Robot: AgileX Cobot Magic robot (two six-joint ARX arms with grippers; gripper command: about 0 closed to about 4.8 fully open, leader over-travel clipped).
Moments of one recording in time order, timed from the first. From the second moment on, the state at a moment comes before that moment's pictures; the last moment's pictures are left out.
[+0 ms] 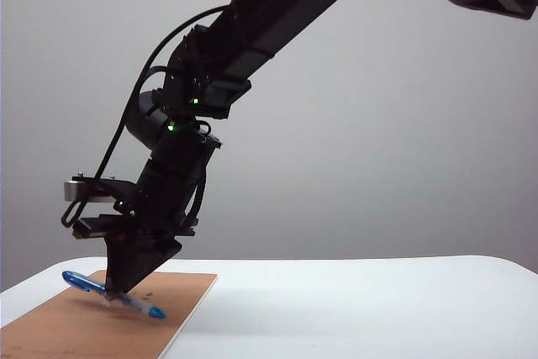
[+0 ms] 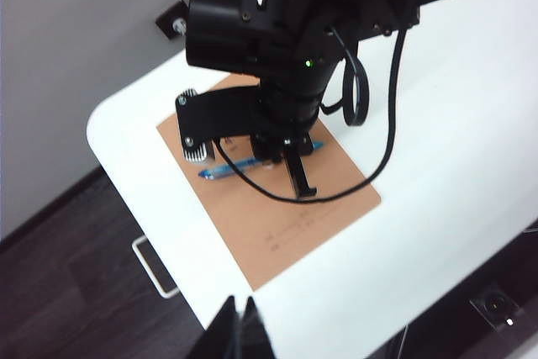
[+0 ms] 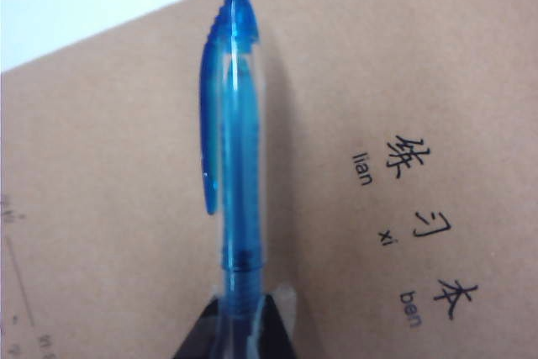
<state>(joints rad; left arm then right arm) -0.51 0.89 1.27 -1.16 -0.07 0.29 0.82 2.63 2.29 -0.77 -0.28 -0.26</state>
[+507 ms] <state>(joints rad) -0.51 0.88 1.27 -1.11 -0.07 0.29 0.82 2.61 2.29 -0.80 -0.26 -0.26</state>
